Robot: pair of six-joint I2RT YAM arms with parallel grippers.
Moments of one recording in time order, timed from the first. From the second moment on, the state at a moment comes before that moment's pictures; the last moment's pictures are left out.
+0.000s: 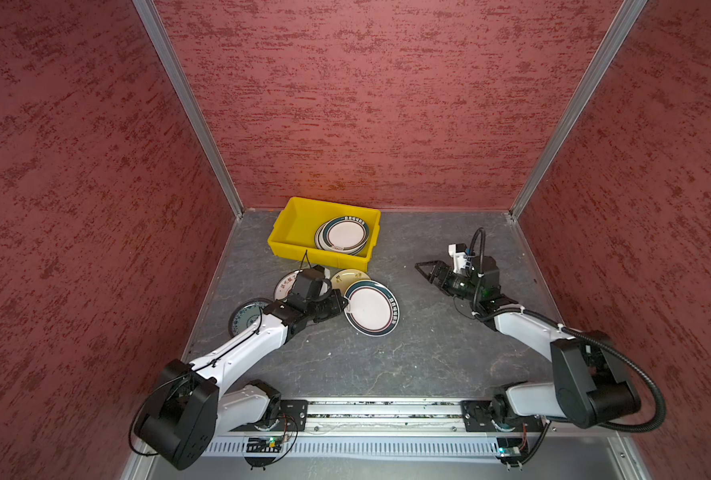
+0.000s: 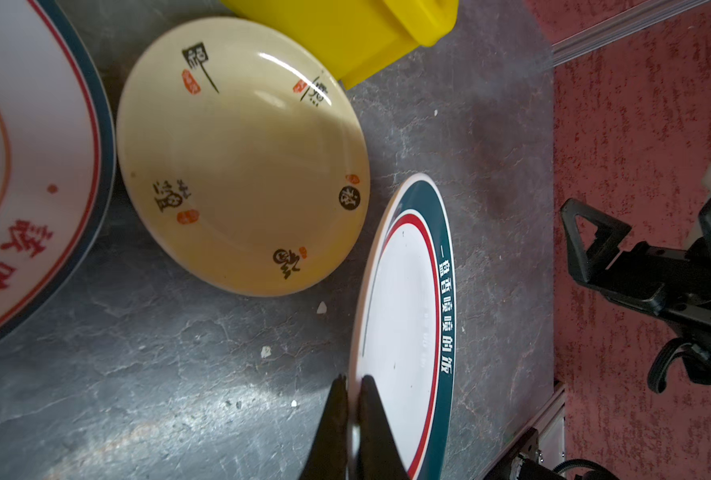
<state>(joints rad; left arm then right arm) -0.47 1.18 0.65 -0.21 0.29 -0.80 0.22 1.36 0.60 0.40 -0.60 0.85</state>
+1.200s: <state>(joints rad) -0.19 1.69 1.28 -0.14 0.08 -0.65 0.22 1.31 0.59 0.32 -0.54 0.80</state>
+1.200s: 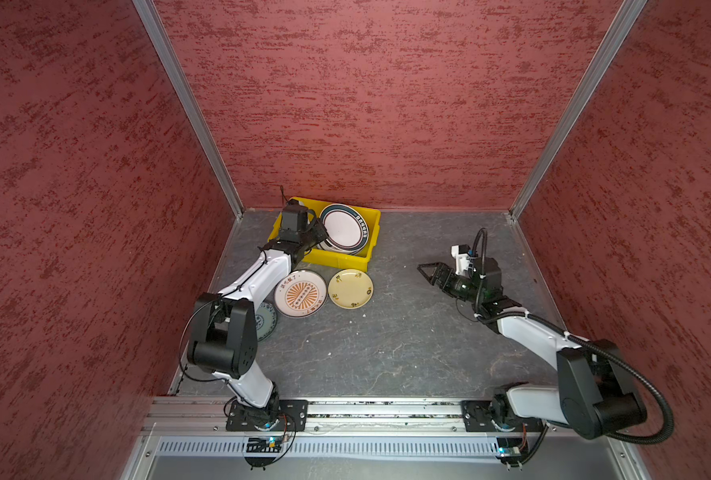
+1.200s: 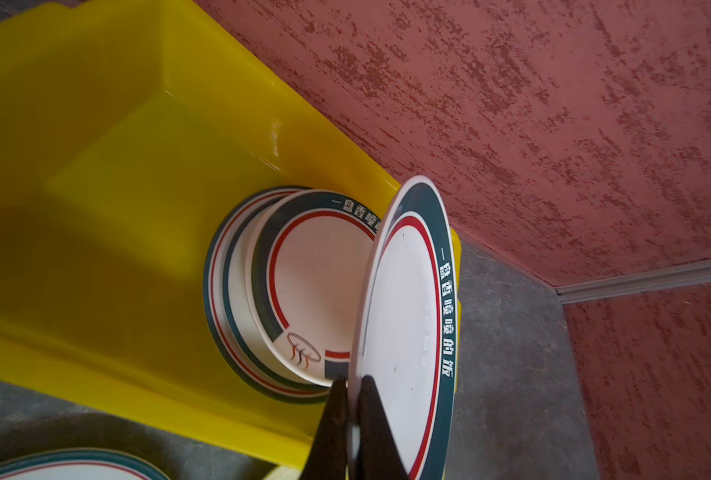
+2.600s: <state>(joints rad) -0.13 2.25 1.92 -0.43 0.13 -0.59 0.22 1.31 0.60 0.23 -0.54 0.76</state>
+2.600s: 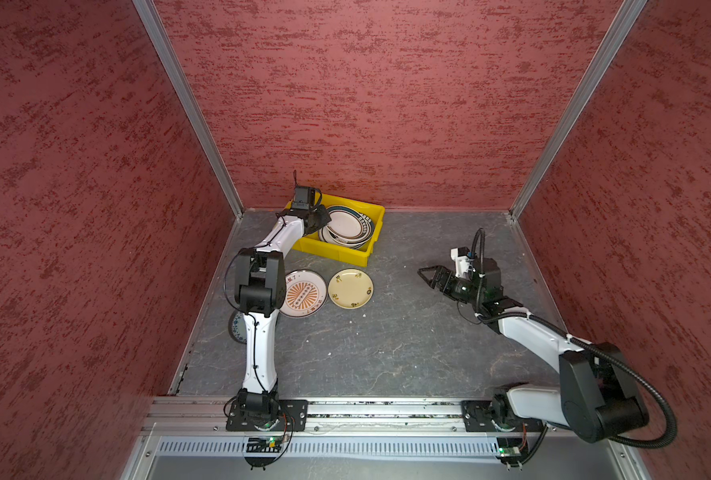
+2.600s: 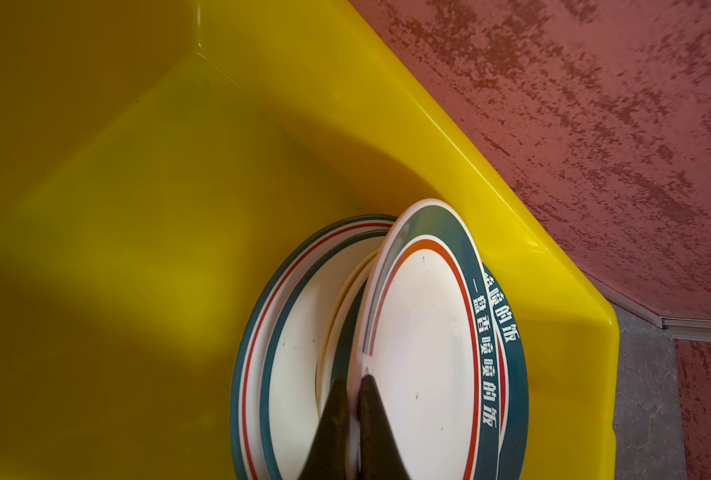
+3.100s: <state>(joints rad) -0.16 2.29 1.93 -0.45 0.14 -0.54 0.22 1.37 0.65 0.20 -0.54 0.75</state>
